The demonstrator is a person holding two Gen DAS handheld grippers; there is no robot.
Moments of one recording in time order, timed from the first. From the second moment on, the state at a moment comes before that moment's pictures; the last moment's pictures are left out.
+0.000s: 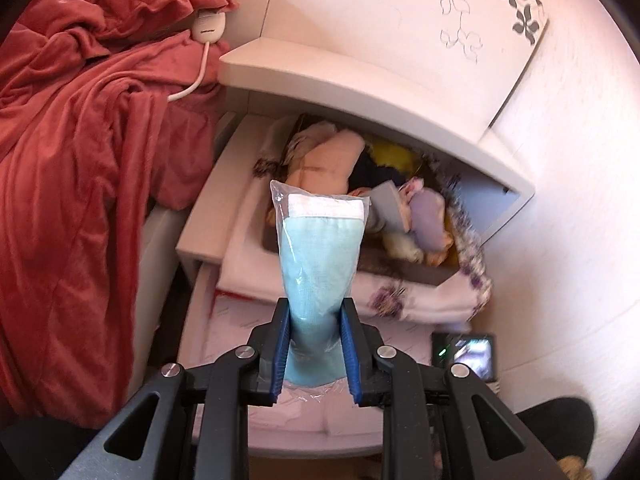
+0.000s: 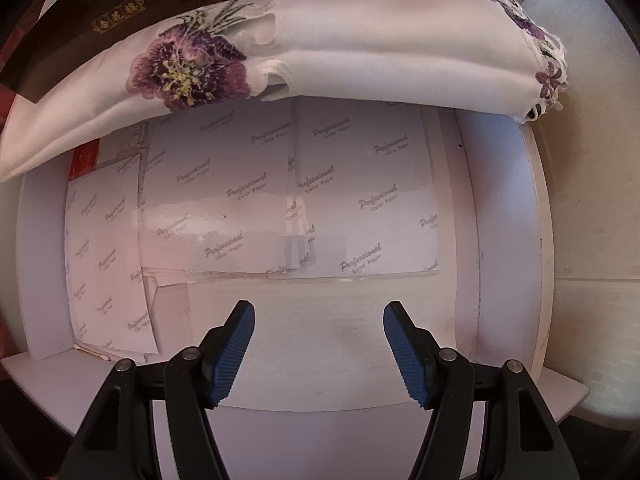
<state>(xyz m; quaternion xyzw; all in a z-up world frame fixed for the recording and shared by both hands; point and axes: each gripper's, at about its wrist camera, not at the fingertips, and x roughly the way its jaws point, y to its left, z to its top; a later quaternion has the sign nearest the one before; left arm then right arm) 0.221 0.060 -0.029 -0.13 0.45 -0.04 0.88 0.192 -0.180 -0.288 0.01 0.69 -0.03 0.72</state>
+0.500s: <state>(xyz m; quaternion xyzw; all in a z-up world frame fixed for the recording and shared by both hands) 0.291 0.048 -0.008 -0.17 0.43 -0.08 0.88 0.198 -0.171 -0.271 0.03 0.69 -0.02 0.72</state>
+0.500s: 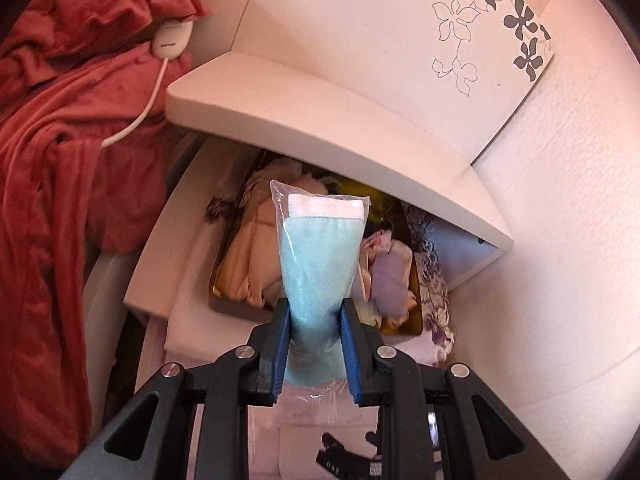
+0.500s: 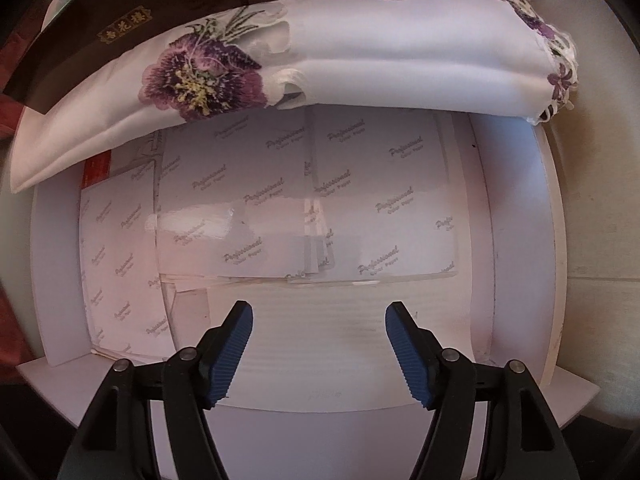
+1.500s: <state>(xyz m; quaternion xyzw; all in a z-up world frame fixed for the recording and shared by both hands) 0.401 0.007 -0.094 0.00 0.50 -0.09 0.86 0.205 -0.133 -0.266 0.00 0.67 0.00 0.74</state>
